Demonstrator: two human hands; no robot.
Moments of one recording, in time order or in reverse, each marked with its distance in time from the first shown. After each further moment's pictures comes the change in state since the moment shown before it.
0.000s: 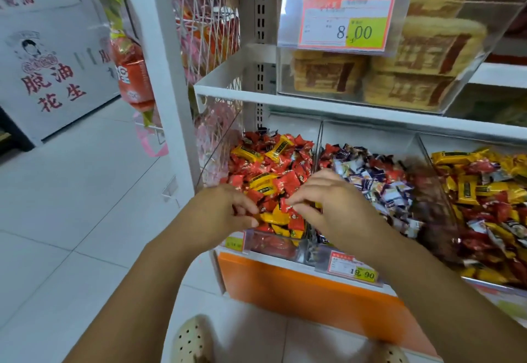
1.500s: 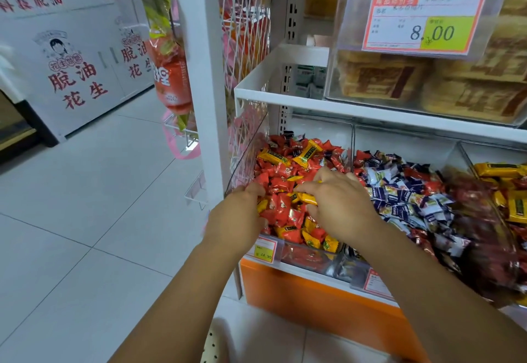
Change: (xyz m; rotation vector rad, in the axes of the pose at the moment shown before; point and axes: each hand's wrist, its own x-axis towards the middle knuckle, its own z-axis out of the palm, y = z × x) left_hand 0.017 -0.024 0.016 0.197 0.163 -0.205; right_hand 0.052 0.004 0.047 -0.378 -0.233 0.185
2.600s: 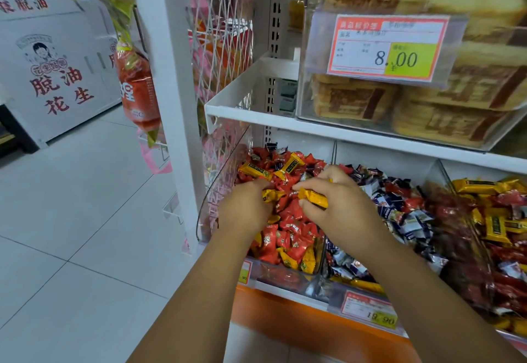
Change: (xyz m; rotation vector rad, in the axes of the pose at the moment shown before) left_hand 0.057 0.040 0.024 -0.106 0.126 -0.041; right_hand -0.006 0.032 -0.015 0.399 0.207 0.080
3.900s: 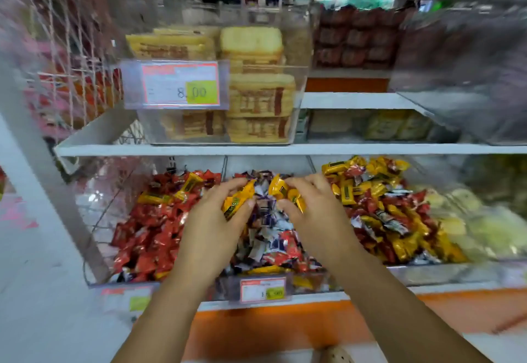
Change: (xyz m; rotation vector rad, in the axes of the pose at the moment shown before) left_hand -0.075 0.113 -0.012 -0.505 0.000 0.389; right_hand -0.090 0.044 -0.085 -0.013 0.229 0.345
